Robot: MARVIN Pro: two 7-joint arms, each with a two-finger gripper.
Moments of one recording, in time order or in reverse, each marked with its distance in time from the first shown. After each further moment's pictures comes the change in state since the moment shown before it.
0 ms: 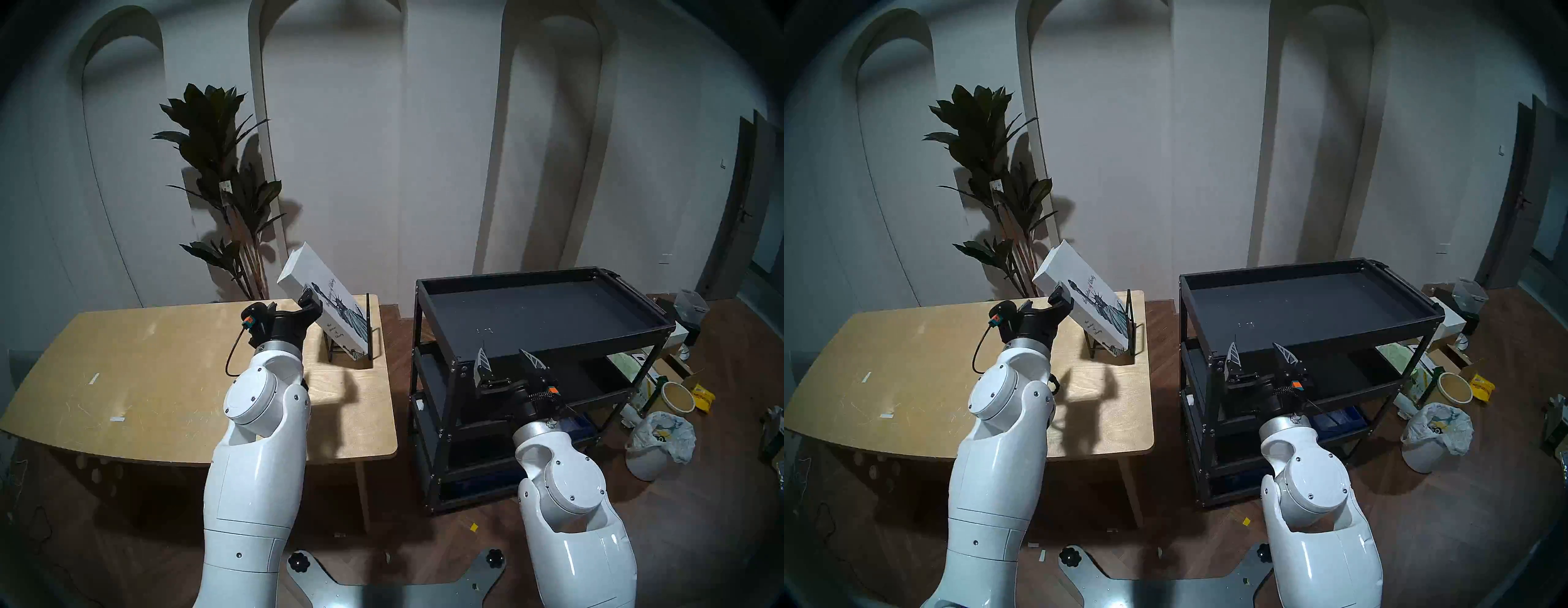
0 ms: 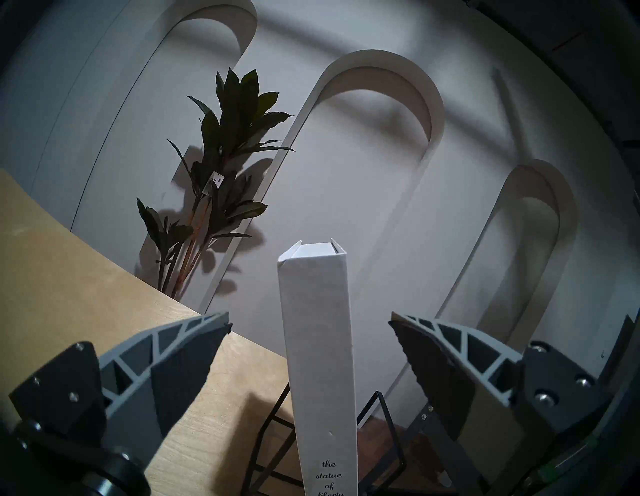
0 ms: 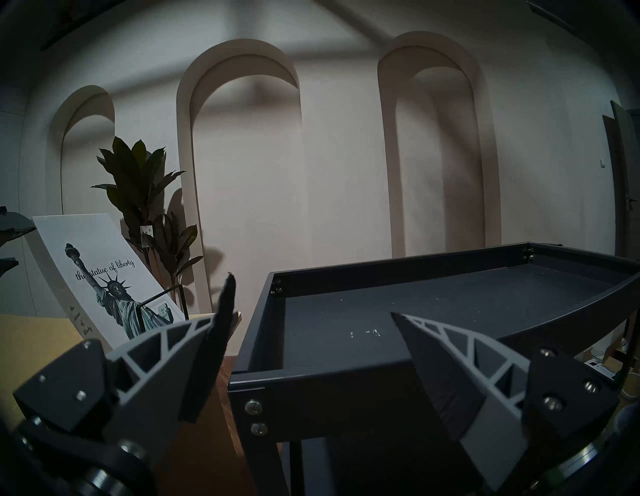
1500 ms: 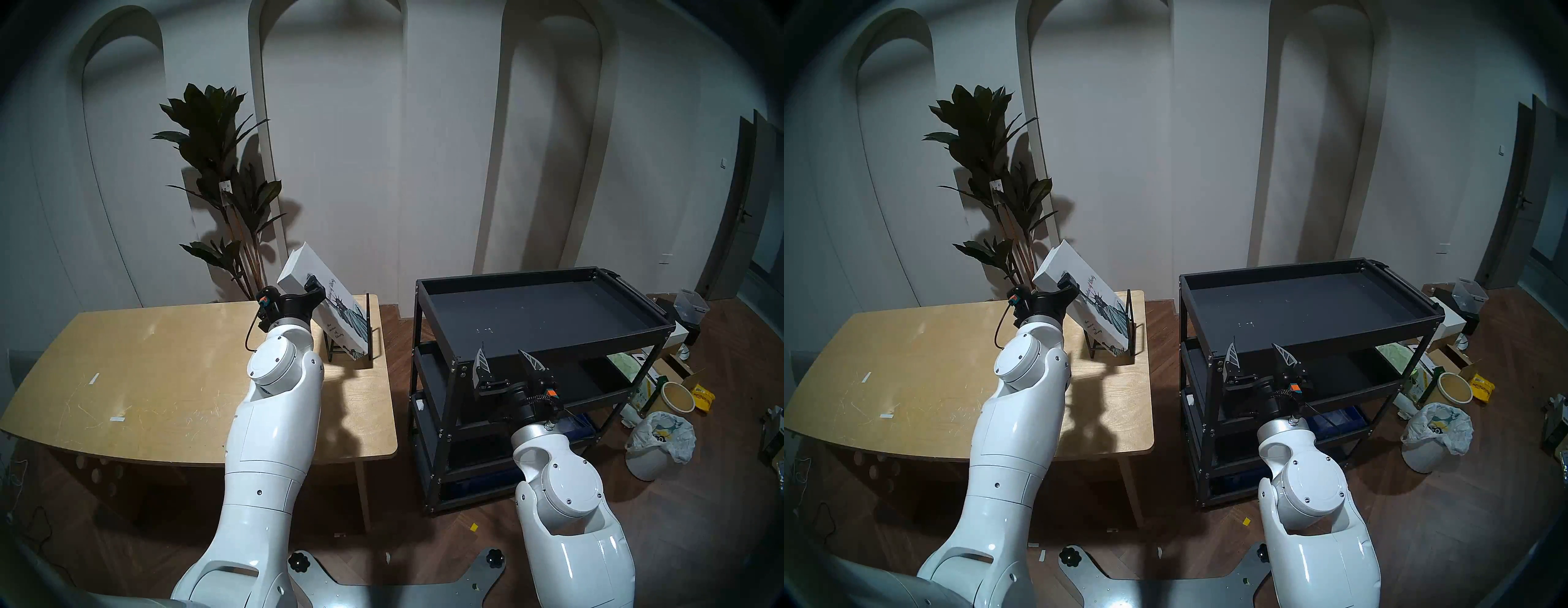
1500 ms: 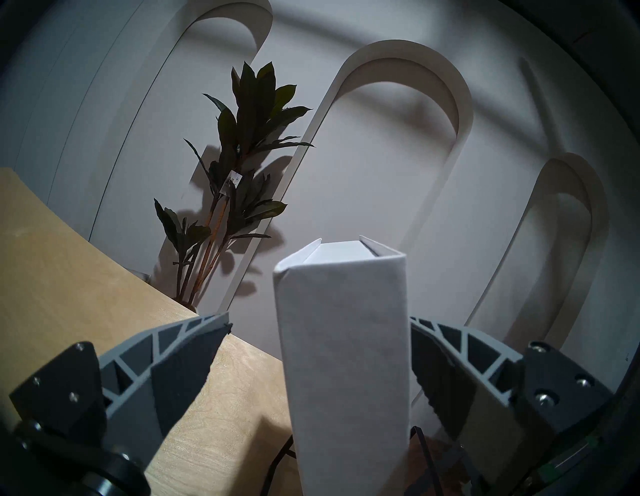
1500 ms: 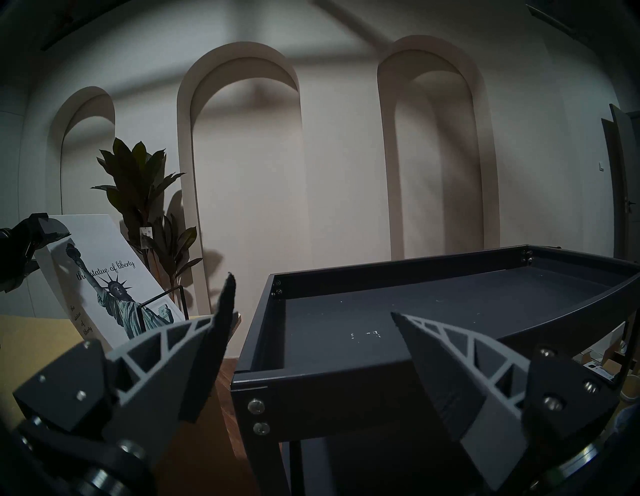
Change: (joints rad) left arm -0.217 -0.016 -0.010 0.269 0.041 -0.050 0.059; right arm 0.006 -0.001 -0.014 0.015 -0.016 -0.021 -0.008
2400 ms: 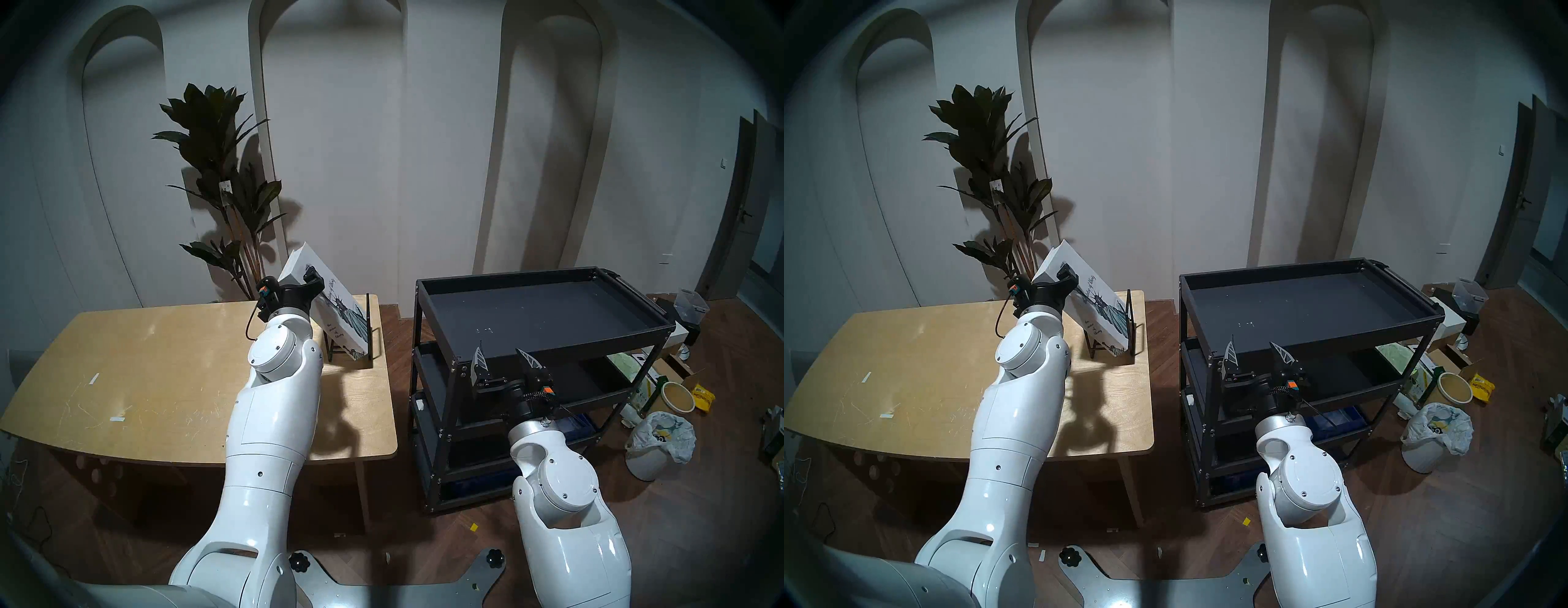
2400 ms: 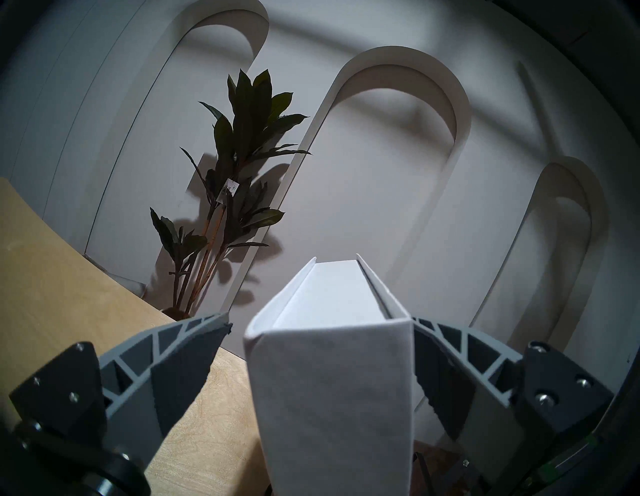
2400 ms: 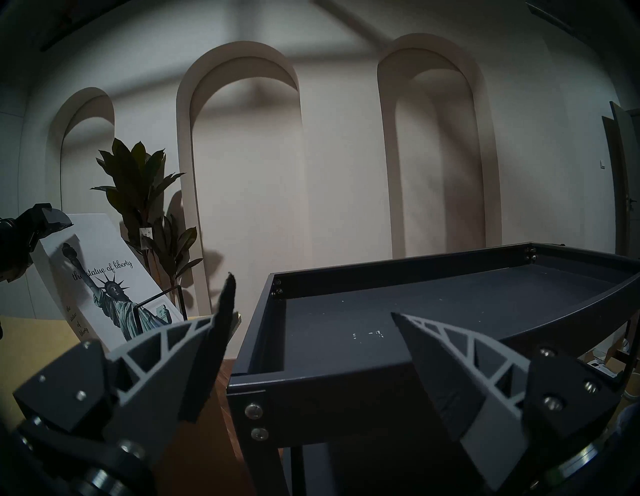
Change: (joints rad) left arm -0.061 0.007 -0.007 0.055 0.000 -0.012 -0.010; right arm 0.031 -0.001 -0.001 0.035 0.009 -0.007 0.003
